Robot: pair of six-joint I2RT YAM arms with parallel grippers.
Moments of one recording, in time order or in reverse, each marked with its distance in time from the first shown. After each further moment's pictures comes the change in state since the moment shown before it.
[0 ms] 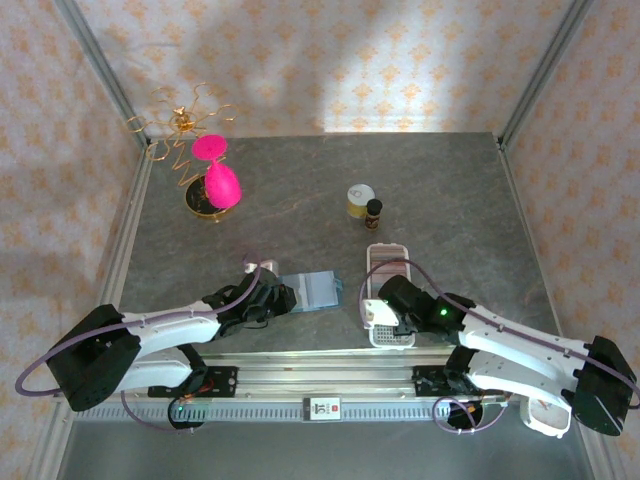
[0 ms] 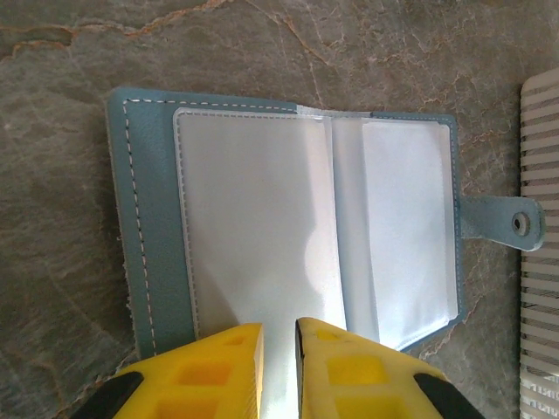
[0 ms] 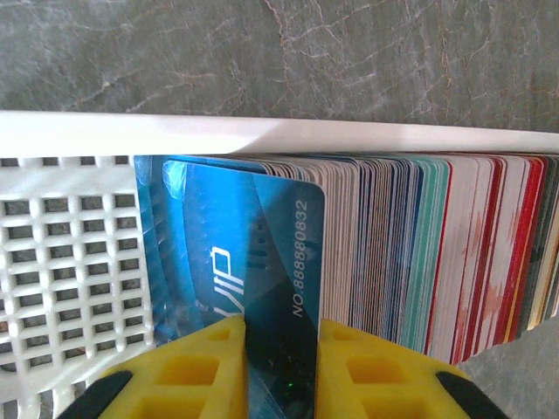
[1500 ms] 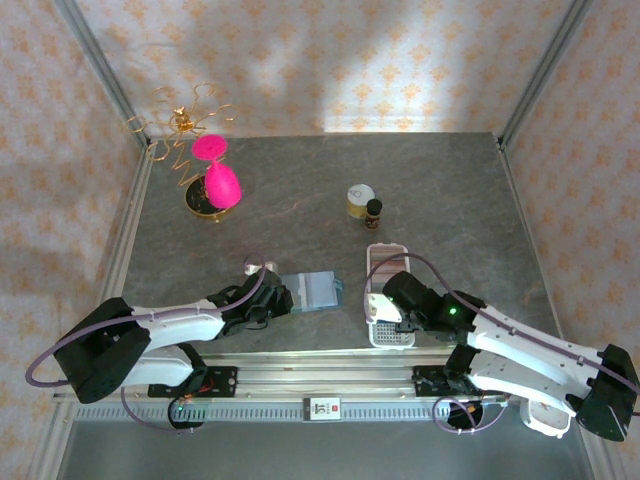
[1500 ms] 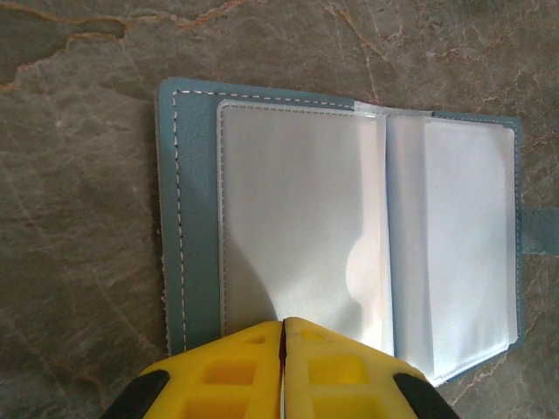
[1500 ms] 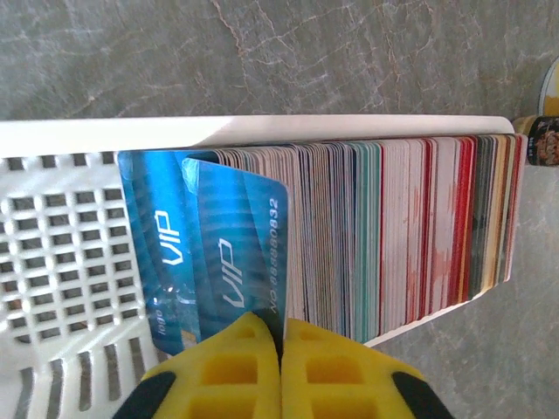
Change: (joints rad) left arm 0.000 0.058 0.001 0.000 -0.041 0.008; right arm 0.000 -0.056 0.069 -0.099 0.004 0.053
